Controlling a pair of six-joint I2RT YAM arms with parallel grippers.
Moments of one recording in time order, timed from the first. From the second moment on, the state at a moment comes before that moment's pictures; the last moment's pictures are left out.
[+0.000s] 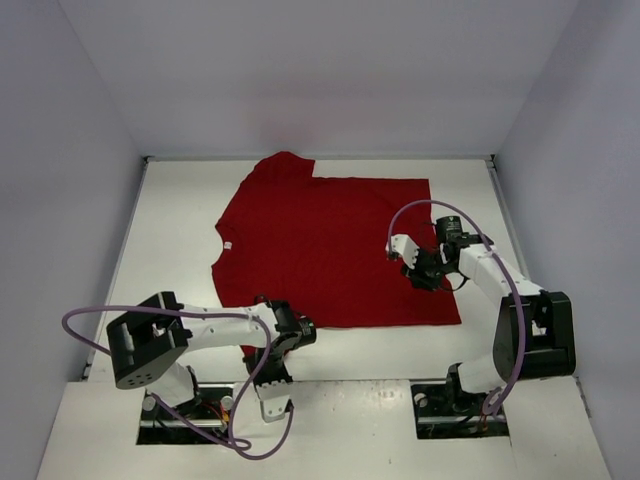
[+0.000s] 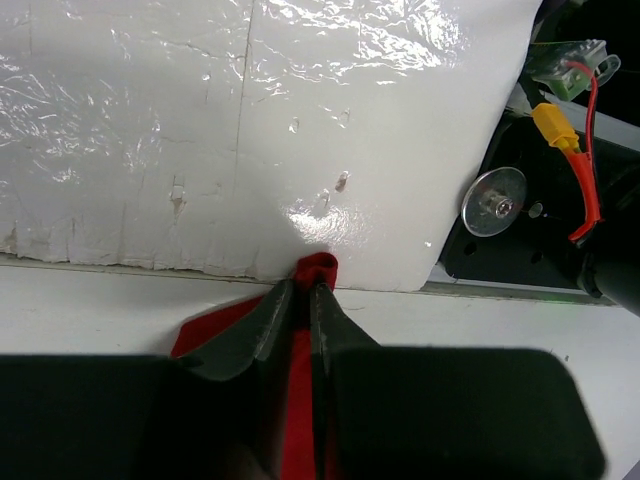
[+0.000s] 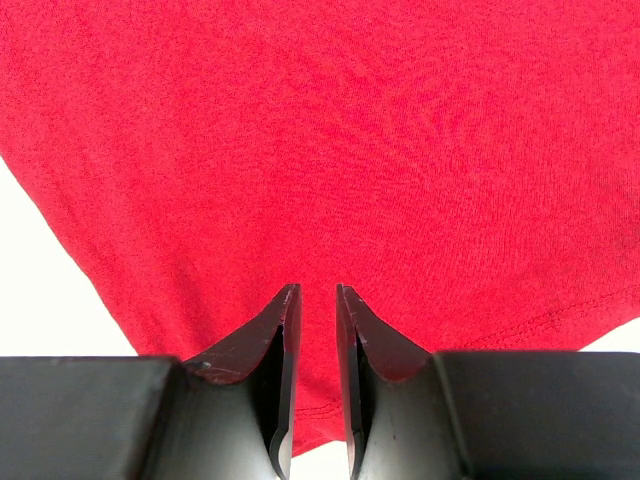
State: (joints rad) left arm -1.16 1.56 0.85 -1.20 0.35 1.67; right arm 0.08 1.44 0.83 -0.66 -0.44 -1.08
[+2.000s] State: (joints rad) left arm -0.50 1.26 0.92 -1.14 0.70 1.26; right arm 0.00 1.44 0.71 -0.95 -0.09 -1.82
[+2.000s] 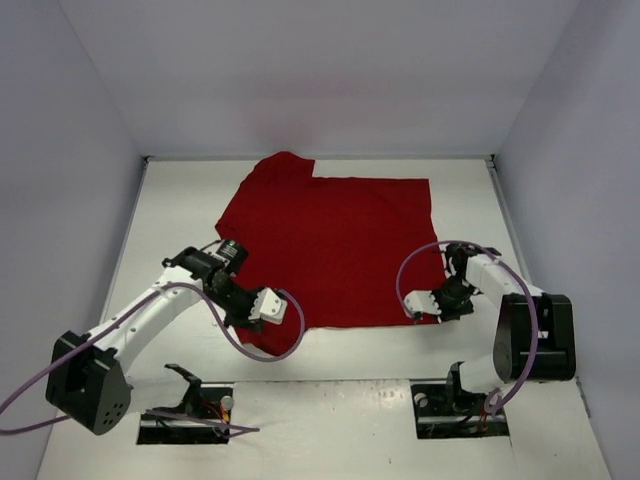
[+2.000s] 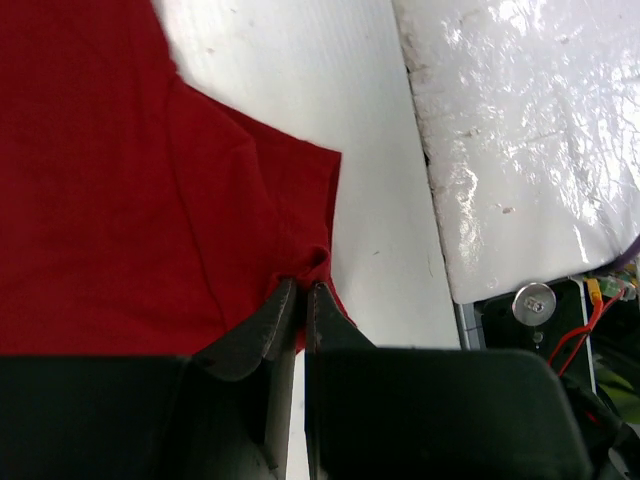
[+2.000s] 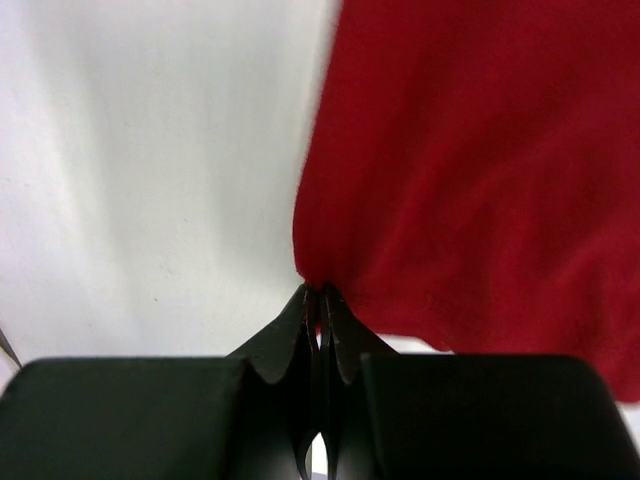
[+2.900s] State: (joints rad) left arm -0.07 1.97 1.69 -1.11 0.88 1.03; right arm -0.15 2.06 1.48 -0.97 -0.51 -1.51
